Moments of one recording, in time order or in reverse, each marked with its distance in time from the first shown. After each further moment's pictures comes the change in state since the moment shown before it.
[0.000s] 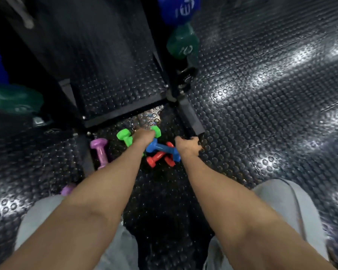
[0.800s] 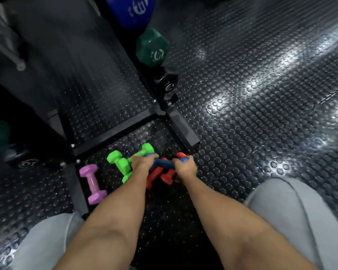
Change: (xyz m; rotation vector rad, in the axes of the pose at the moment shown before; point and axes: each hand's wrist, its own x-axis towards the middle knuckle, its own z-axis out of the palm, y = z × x) left_hand 0.019 -0.013 0.068 -0.180 0.099 -0.182; right_hand 0.073 0.061 0.019 0.167 -0.098 -0.103
